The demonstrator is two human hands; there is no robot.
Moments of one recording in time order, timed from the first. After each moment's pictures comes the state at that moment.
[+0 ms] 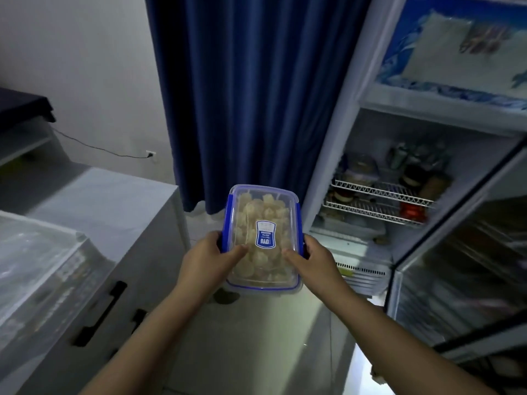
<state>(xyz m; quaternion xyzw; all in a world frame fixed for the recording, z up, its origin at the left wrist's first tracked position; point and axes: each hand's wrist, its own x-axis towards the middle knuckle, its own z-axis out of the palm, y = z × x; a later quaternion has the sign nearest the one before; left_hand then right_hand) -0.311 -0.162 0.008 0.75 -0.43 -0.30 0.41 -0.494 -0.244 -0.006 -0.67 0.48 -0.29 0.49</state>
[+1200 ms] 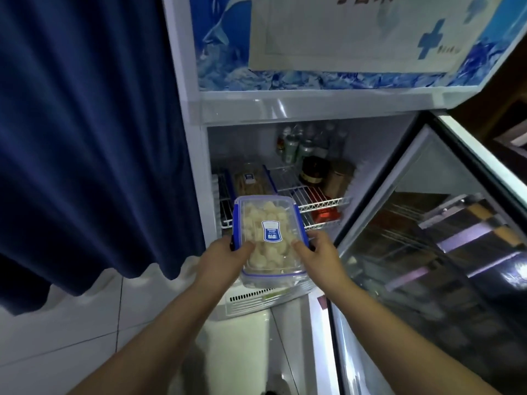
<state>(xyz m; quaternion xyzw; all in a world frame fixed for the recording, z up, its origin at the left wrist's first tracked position) -0.479 -0.660 -0.054 0.66 -0.56 -0.44 0.26 -0.669 -0.640 -0.064 -0.46 0.70 -0.41 0.37</state>
